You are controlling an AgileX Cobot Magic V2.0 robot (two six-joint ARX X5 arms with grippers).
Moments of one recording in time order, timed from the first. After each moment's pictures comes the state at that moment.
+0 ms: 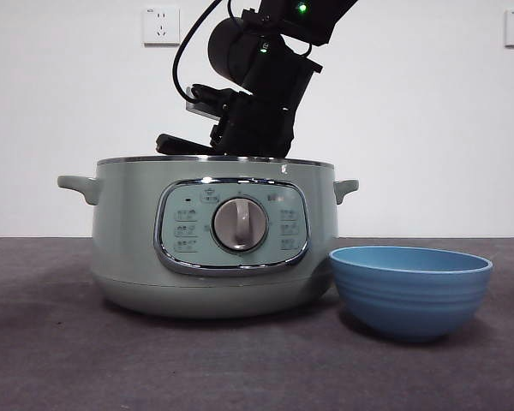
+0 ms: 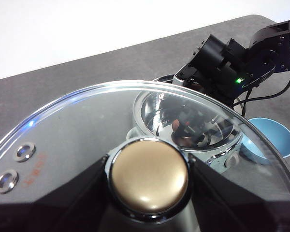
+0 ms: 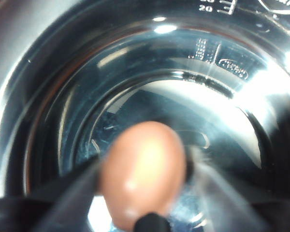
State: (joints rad) left arm -0.51 0.59 1.30 -1.12 -0.12 -0.03; right arm 0.71 2.06 1.64 -0.60 -0.10 0.12
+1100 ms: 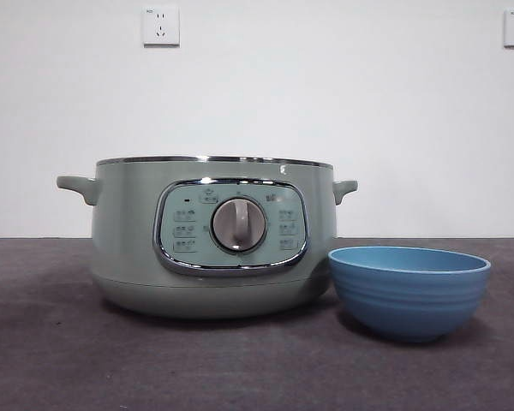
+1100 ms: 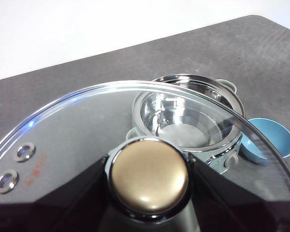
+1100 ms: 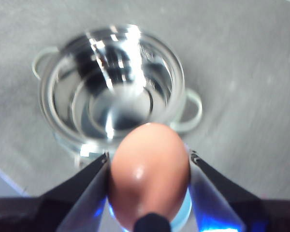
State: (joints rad) left arm -0.51 0.59 1.30 -1.12 -0.12 -0.03; right arm 0.53 1.24 1.56 -1.08 -0.10 -0.07
